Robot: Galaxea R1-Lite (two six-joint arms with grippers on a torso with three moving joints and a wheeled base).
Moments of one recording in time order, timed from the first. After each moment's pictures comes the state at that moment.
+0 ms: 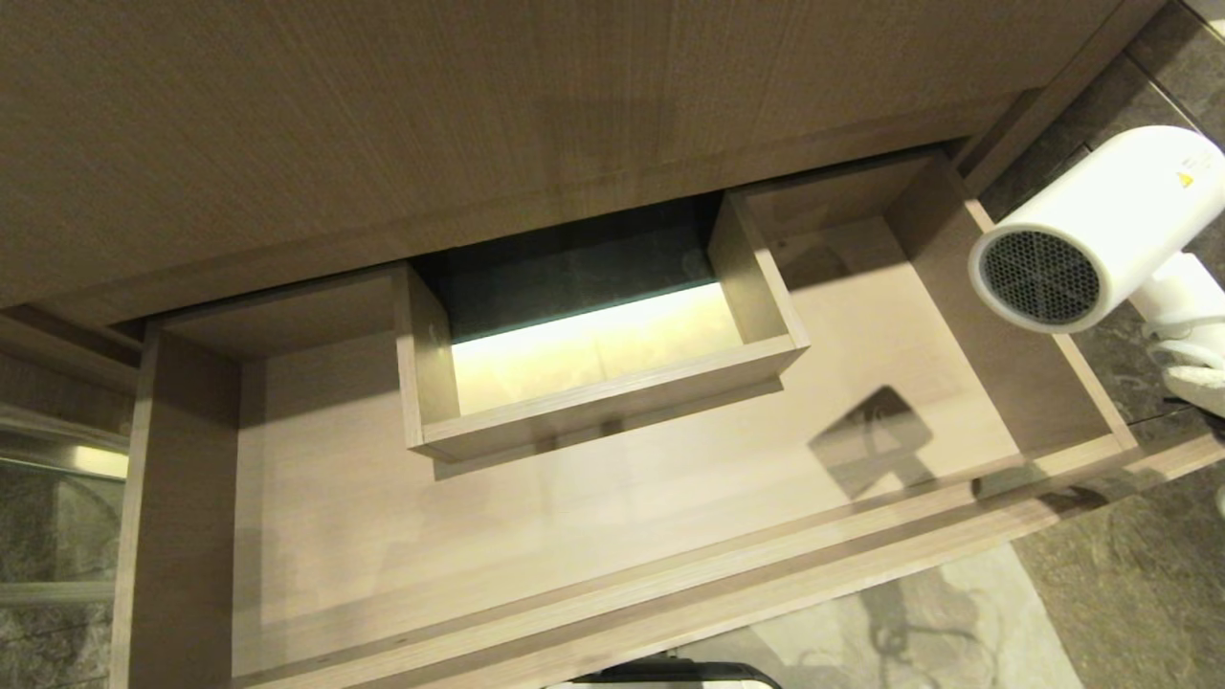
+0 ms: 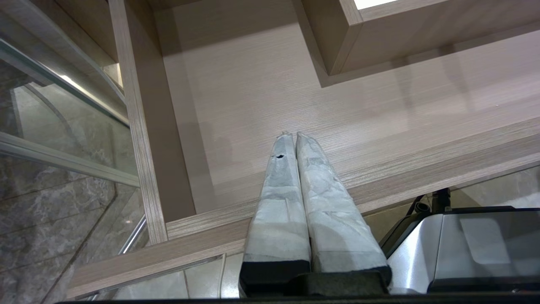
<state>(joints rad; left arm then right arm) 0.00 0.00 0.00 0.00 0.00 0.00 0.05 0.95 -0.86 0.14 0.16 -0.35</state>
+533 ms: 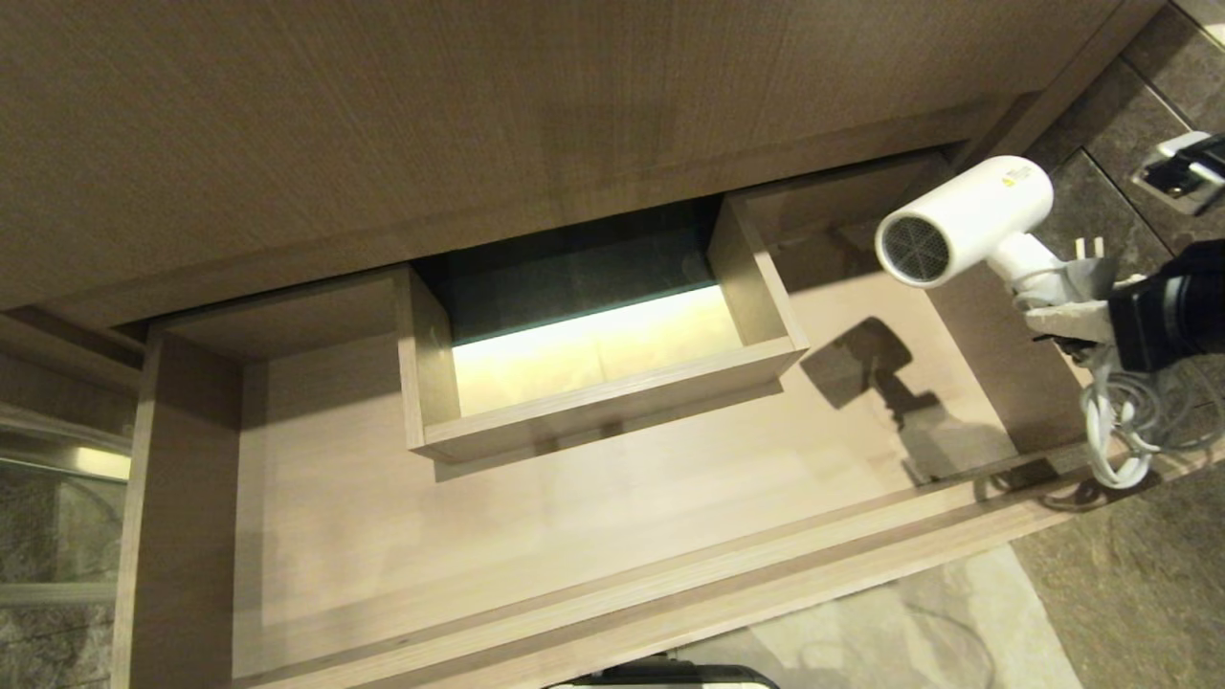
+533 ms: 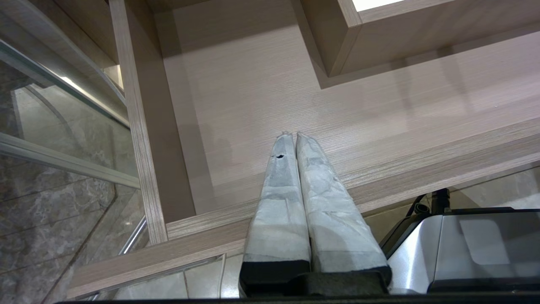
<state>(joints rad) 0.00 0.00 0.00 0.00 0.00 0.00 -0.01 1.40 -1.15 0.18 0.16 -0.34</state>
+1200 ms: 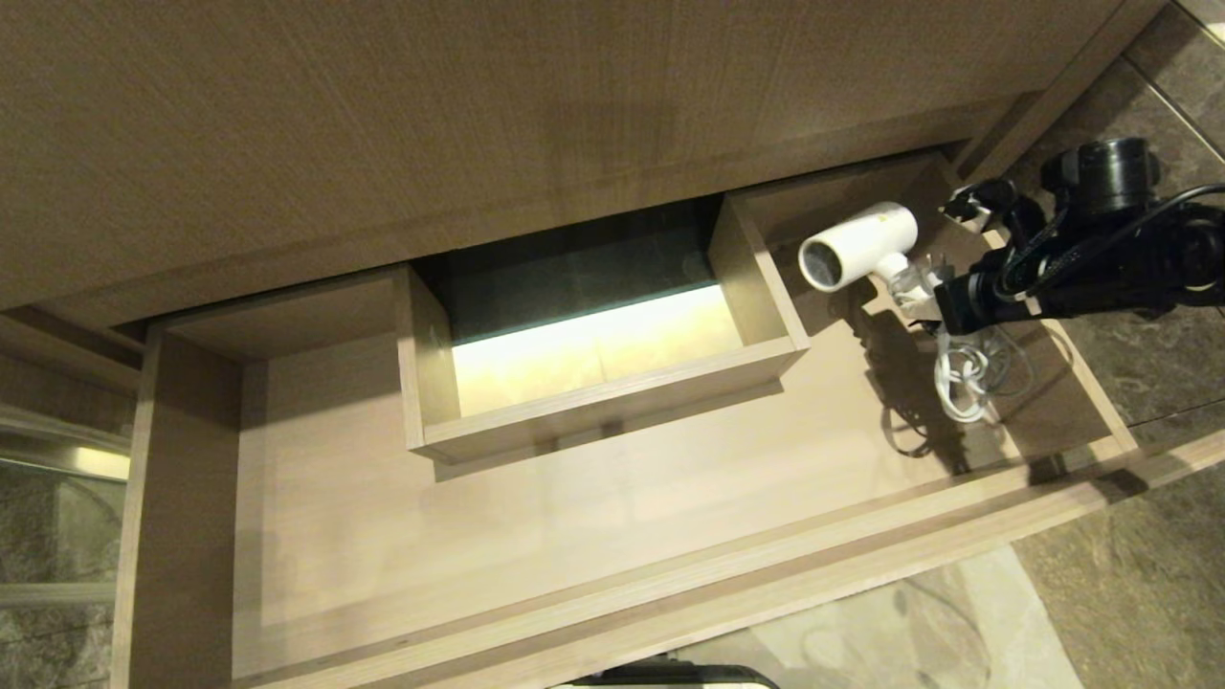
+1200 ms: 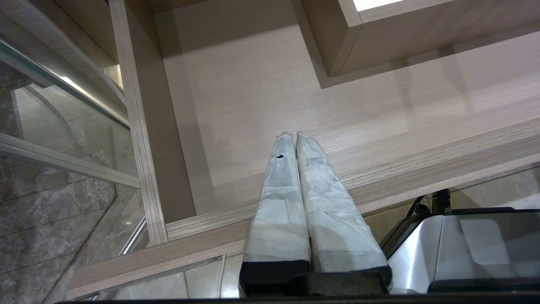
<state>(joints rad) 0.00 0.00 0.00 0.00 0.00 0.00 0.00 1.90 -1.48 0.08 0.17 -0.34</state>
